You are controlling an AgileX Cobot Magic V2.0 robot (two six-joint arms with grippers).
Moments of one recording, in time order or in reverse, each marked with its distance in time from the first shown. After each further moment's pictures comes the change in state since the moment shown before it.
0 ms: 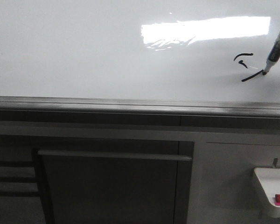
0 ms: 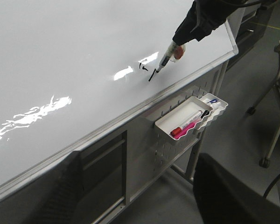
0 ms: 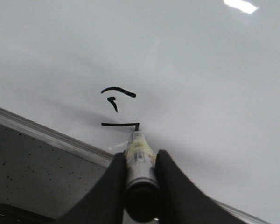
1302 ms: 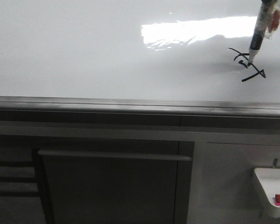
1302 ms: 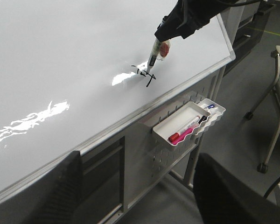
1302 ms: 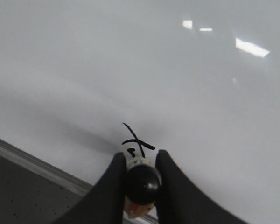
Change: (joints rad) left arm 0.000 0.000 0.000 -0.001 -0.025 0.000; right arm 0.000 -0.006 0.002 0.038 -0.172 -0.047
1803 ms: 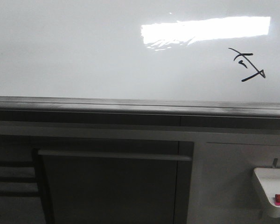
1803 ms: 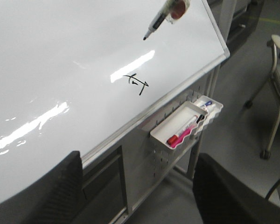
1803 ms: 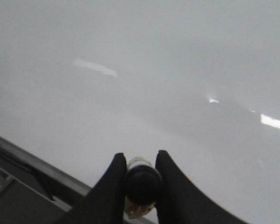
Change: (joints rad) left arm -0.011 0.211 -0.162 -0.080 0.014 0.165; right arm 0.046 -0.311 -0.013 0.220 -0.002 -0.125
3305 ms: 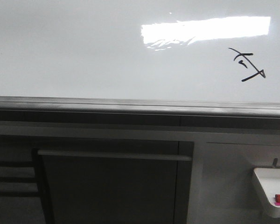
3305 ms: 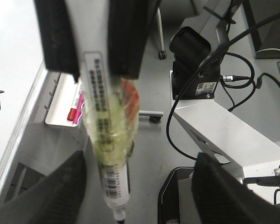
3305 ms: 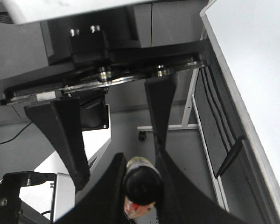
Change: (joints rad) left arm -0.080 0.454 -0.564 -0.509 0.471 0.638; right arm 0.206 0.121 -0.330 0.713 0.557 -0.685
